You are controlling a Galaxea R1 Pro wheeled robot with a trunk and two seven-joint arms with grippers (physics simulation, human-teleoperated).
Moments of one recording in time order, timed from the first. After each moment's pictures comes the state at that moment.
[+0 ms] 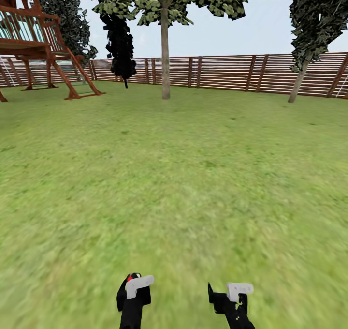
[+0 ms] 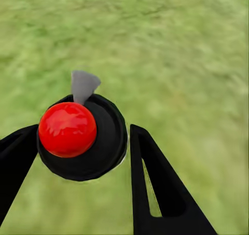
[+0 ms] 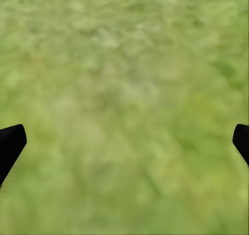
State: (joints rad) left arm -0.15 0.00 -0.67 -1.05 0.40 -0.18 0.69; right arm 0.00 0.11 0.06 -1.18 0.02 0.09 -0.09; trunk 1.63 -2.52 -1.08
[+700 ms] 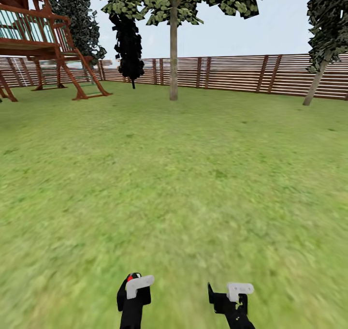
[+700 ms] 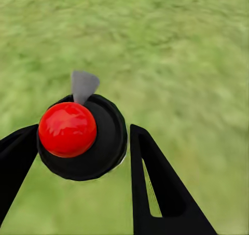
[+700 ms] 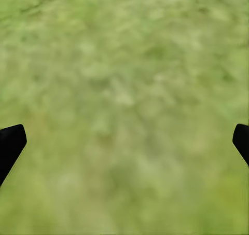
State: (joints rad) left arm -0.15 0.00 -0.67 -1.05 0.40 -0.18 0.69; right arm 0.00 0.11 0.06 -1.18 0.02 0.09 -0.10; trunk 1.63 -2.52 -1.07
